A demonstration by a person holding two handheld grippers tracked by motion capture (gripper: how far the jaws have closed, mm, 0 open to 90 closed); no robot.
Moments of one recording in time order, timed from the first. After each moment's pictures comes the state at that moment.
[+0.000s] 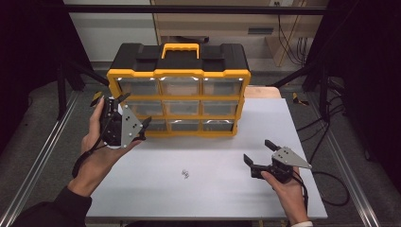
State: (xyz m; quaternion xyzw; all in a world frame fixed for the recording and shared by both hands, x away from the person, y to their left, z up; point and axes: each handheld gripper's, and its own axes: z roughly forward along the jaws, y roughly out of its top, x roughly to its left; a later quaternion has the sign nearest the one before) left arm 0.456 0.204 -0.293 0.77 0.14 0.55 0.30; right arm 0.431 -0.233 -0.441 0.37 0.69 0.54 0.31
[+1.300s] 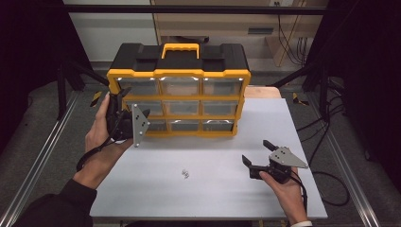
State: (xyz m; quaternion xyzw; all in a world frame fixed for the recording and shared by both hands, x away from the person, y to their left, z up) left arm 0.471 0.193 -0.300 0.74 0.10 0.62 0.23; right arm 0.432 -0.230 -0.443 0.36 0.70 0.53 0.32
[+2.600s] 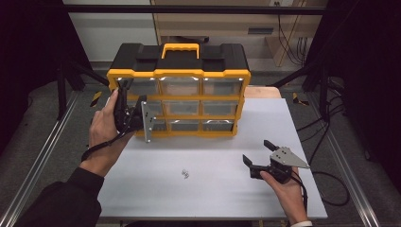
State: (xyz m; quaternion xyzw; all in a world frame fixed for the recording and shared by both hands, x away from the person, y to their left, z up) left arm 0.488 0.185 -0.305 0.69 0.05 0.71 0.12; right arm 0.432 -0.231 -0.443 0.36 0.69 0.54 0.31
